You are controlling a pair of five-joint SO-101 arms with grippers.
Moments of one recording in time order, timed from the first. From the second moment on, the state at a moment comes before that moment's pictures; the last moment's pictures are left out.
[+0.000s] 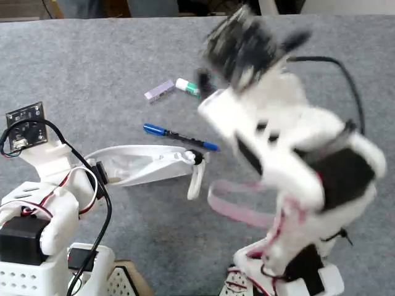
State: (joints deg) left arm 0.5 -62.4 33.0 90.9 21.5; right arm -18.4 -14.8 -47.0 100.4 21.6
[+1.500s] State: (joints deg) left arm 0.5 -62.4 33.0 90.9 21.5; right arm -10.6 82.3 -92.6 89.5 50.7
